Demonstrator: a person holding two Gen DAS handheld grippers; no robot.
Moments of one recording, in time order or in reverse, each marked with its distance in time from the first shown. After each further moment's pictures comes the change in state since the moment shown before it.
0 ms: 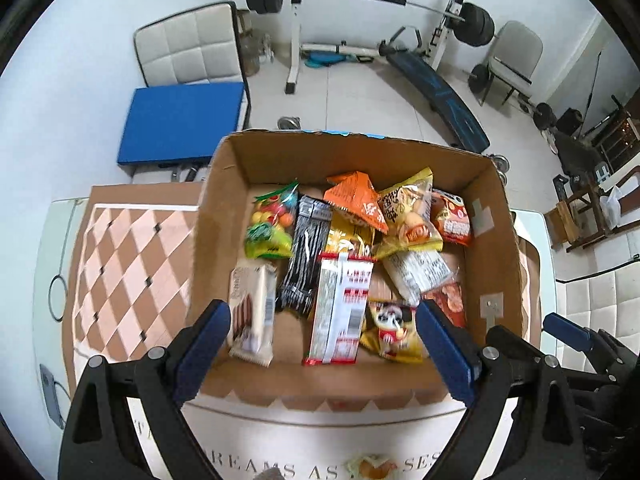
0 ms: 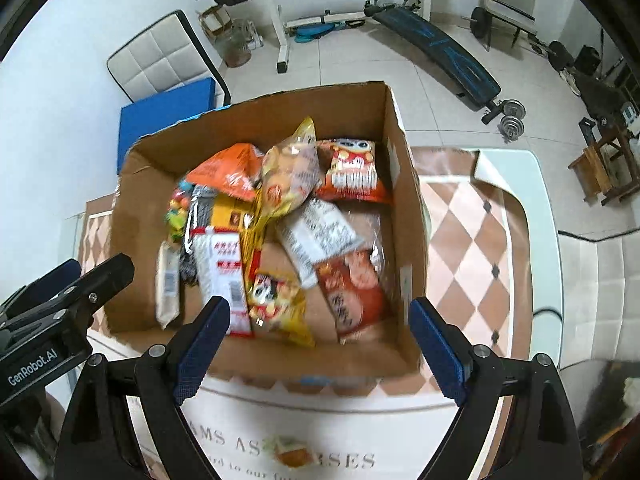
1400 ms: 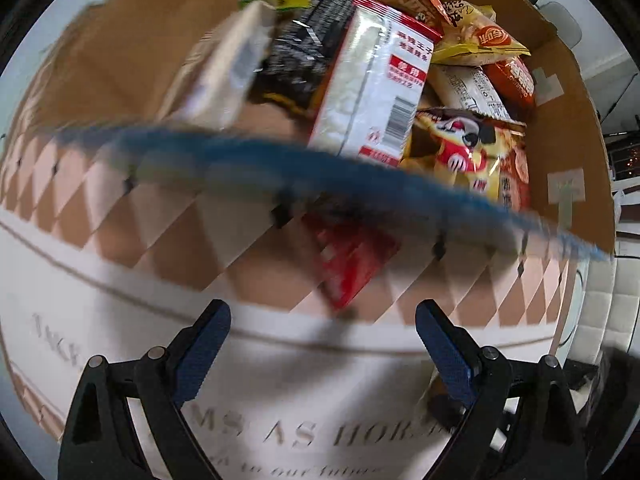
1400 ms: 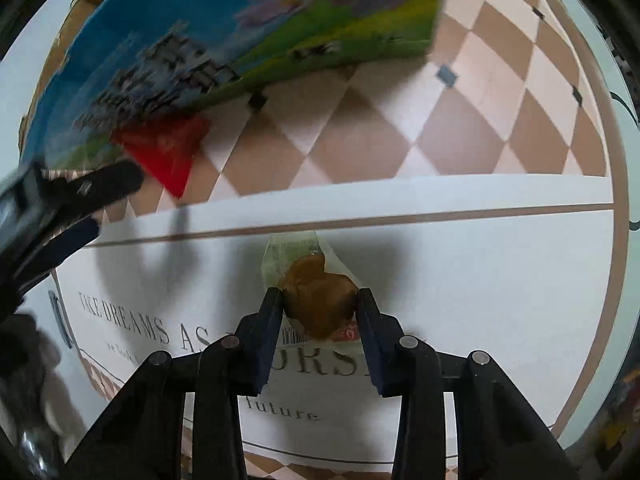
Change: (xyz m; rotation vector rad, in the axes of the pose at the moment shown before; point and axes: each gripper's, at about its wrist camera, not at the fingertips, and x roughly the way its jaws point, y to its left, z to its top) left arm 0.136 -0.001 -0.130 -0.164 0.301 -0.095; right arm 0.110 -0.033 -0.185 0.104 0.333 0.059
